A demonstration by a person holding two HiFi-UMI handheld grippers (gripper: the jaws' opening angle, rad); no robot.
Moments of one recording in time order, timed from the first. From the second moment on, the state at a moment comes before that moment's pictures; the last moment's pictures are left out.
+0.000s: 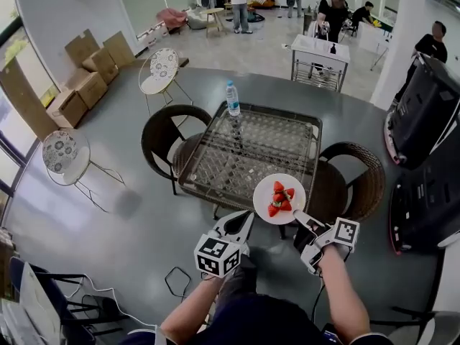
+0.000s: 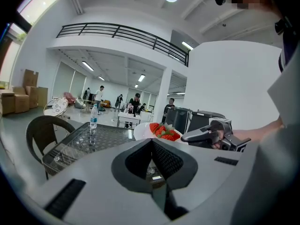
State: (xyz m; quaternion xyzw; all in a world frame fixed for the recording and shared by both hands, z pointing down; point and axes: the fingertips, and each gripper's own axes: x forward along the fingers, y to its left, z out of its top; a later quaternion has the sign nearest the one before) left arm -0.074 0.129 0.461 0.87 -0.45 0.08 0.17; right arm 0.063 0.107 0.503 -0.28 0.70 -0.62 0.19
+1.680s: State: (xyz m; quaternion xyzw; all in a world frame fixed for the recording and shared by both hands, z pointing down) left arm -0.102 -0.176 0.471 0.88 -0.42 0.08 0.20; right arm 0.044 -0.185 0.508 -0.33 0.67 -0.63 0.21
